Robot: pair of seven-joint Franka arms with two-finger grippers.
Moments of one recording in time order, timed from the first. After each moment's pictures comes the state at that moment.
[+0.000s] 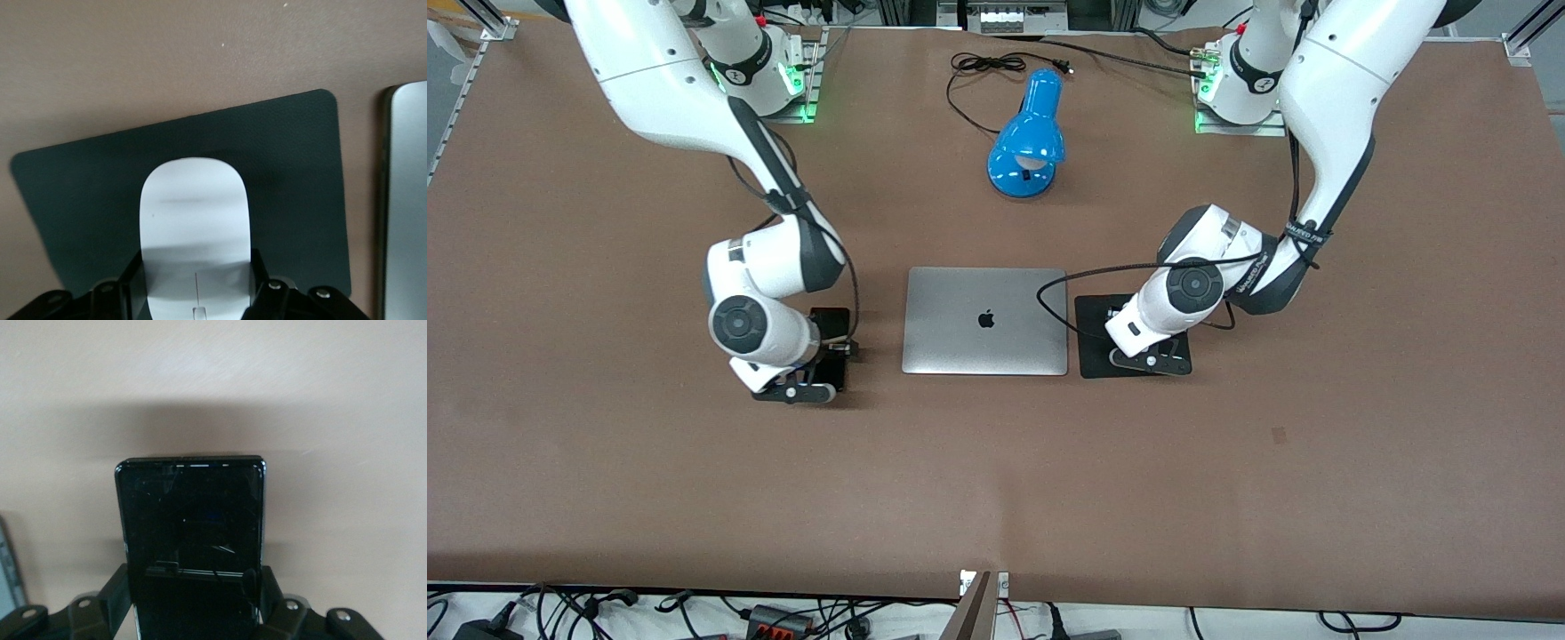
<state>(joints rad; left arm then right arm) -0.06 0.66 -0.41 -1.82 0.21 2.27 -0.43 0.34 0.70 0.02 -1.65 0.03 2.20 0.38</state>
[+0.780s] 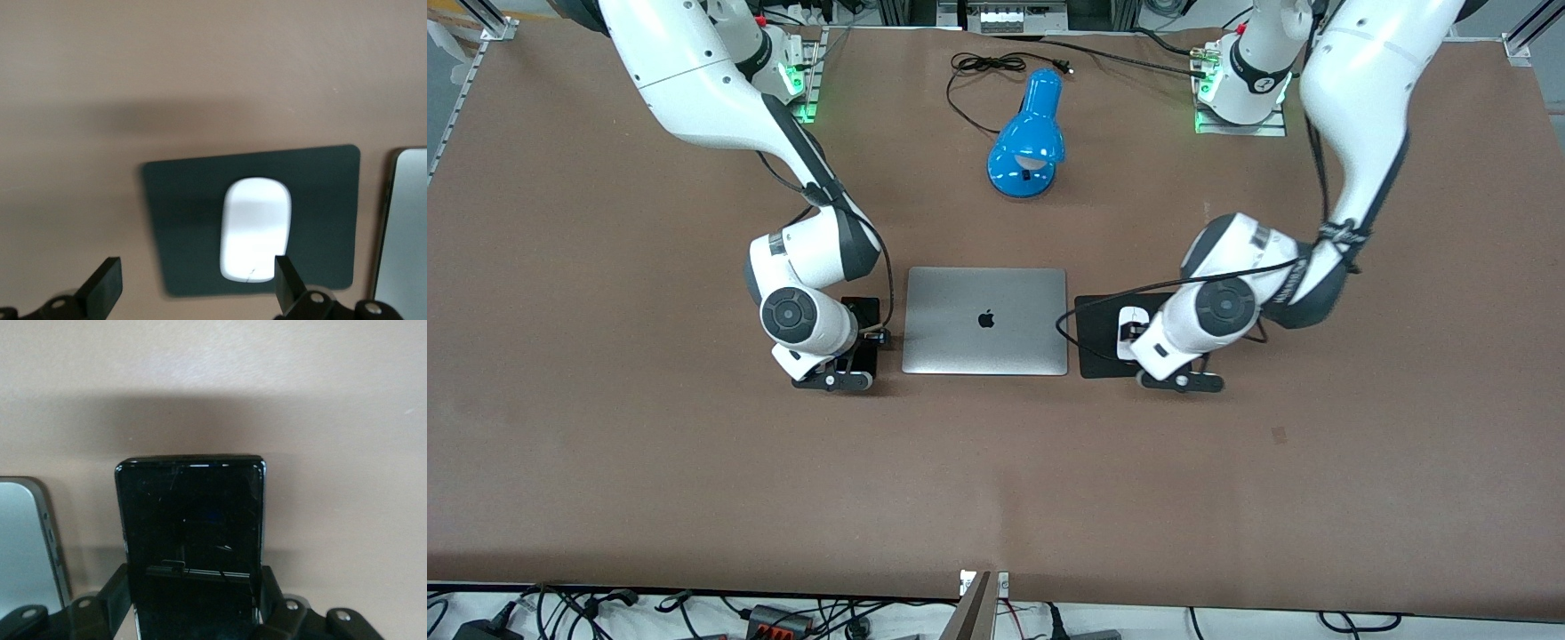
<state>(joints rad) -0.01 0.59 -0.40 -1.59 0.22 1.93 -0.46 0.40 0.73 0.03 -1.65 0.04 2.21 0.40</state>
